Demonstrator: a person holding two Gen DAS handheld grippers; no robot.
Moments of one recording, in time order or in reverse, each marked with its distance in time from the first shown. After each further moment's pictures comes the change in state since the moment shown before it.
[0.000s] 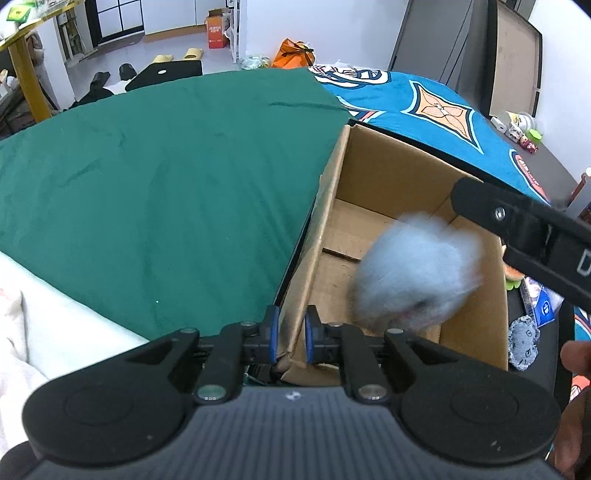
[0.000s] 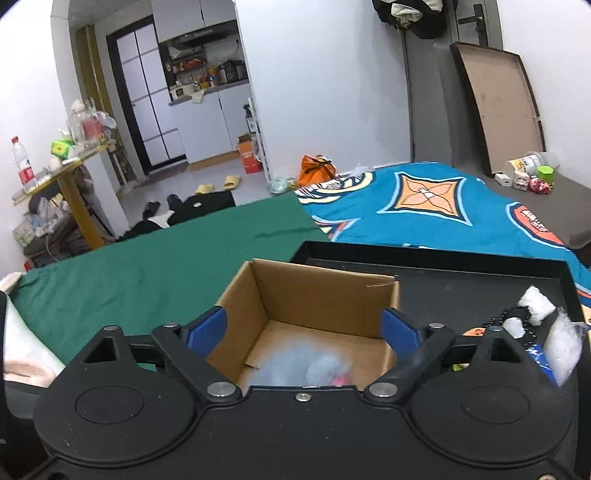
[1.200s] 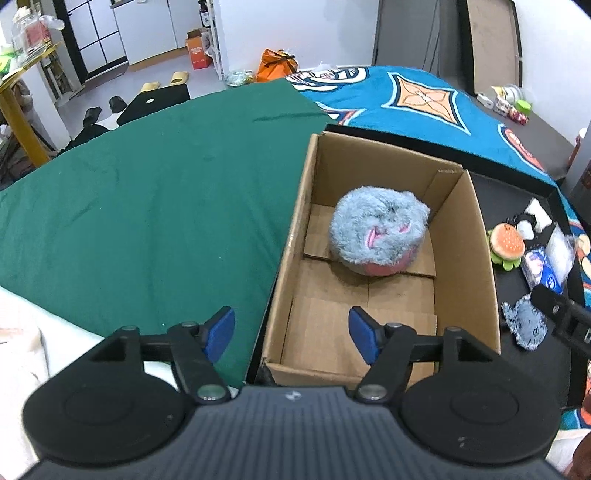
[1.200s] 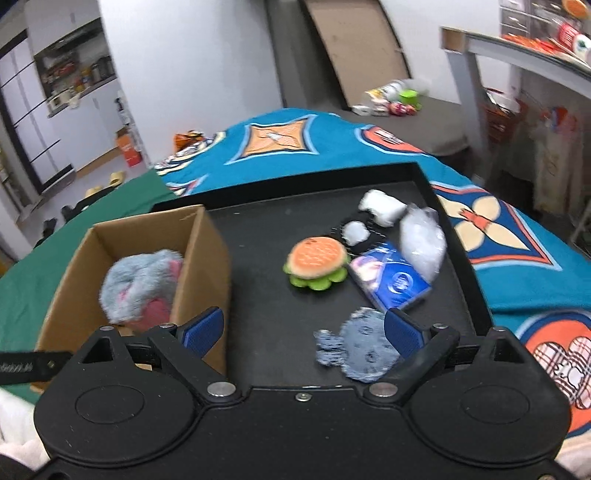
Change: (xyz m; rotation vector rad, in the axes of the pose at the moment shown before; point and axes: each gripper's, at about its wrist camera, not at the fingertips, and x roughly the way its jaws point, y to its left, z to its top) left arm -0.010 -0.032 0.002 0.145 -0.024 0.068; right arm -0.024 -0.086 -0.053 0.248 0.101 -0.330
